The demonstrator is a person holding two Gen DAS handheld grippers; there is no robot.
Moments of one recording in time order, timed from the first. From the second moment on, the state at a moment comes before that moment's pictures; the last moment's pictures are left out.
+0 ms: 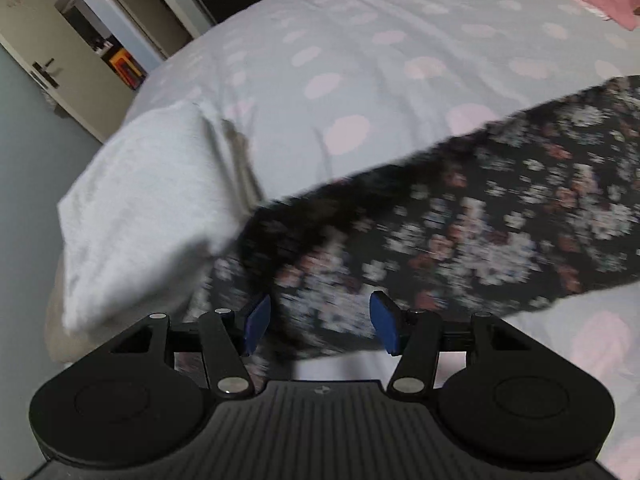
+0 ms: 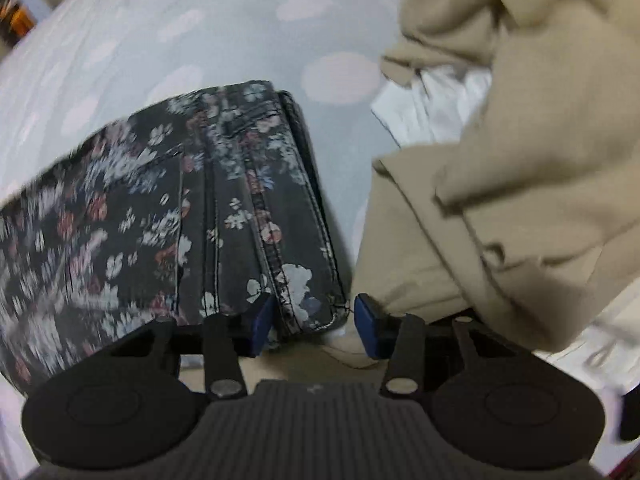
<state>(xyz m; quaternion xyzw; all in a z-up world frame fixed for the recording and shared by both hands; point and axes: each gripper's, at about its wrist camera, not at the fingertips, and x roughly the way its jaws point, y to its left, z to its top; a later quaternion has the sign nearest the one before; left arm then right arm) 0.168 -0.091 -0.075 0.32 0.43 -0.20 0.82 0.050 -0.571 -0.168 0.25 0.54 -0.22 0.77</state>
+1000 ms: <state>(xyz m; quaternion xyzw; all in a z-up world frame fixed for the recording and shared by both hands) 0.132 -0.082 -0.117 0.23 0.49 -0.20 0.82 0.035 -0.576 -0.177 0.41 0.46 -0.24 0.75</state>
